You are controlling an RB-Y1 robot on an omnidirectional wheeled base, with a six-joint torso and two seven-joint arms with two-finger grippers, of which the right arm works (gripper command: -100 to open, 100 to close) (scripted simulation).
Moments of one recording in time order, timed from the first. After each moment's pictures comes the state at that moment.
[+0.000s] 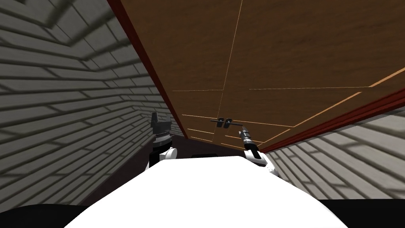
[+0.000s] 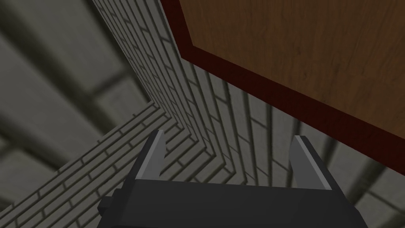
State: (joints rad) arm 0.28 -0.25 -0.34 -1.40 0.16 -0.34 -0.46
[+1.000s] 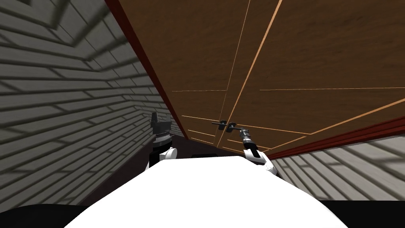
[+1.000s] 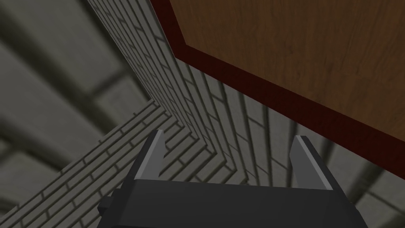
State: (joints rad) arm 0.26 -0.26 -0.34 -1.37 0.16 -0.35 -0.46
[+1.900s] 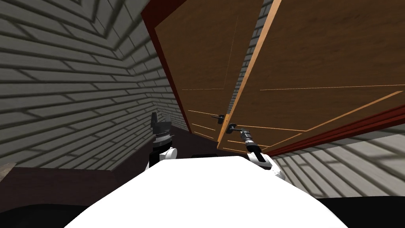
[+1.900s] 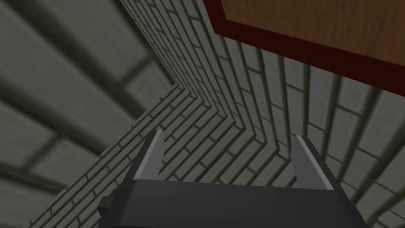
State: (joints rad) arm 0.33 -0.34 -0.28 -1.38 0.16 -0.43 -0.55
